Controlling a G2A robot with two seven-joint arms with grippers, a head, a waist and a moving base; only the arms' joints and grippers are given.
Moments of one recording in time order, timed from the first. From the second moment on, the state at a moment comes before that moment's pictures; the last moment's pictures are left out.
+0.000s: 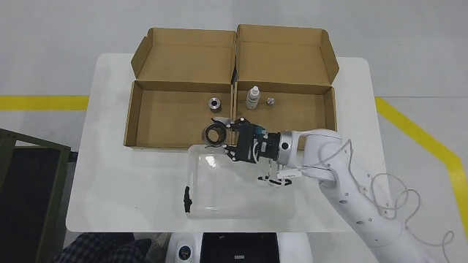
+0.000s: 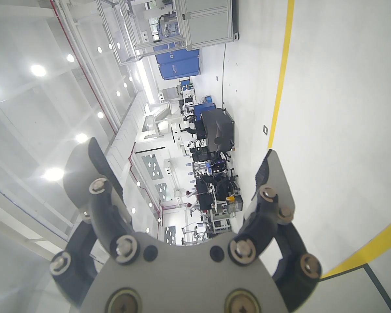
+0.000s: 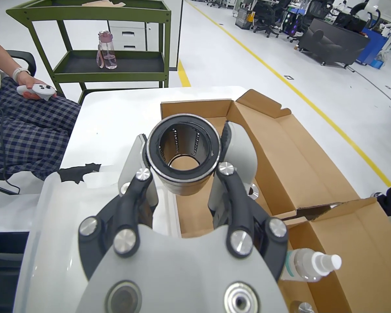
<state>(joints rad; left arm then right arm) -0.01 -0.37 -0.75 -1.25 2.03 -0.40 0.22 -1.03 -1.19 0.95 -1.80 -1.21 -0.73 0.16</state>
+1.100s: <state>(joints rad) -0.01 -0.37 -0.75 -1.25 2.03 -0.40 0.22 -0.73 -1.31 0.72 -1.37 -1.20 -0.63 0.24</state>
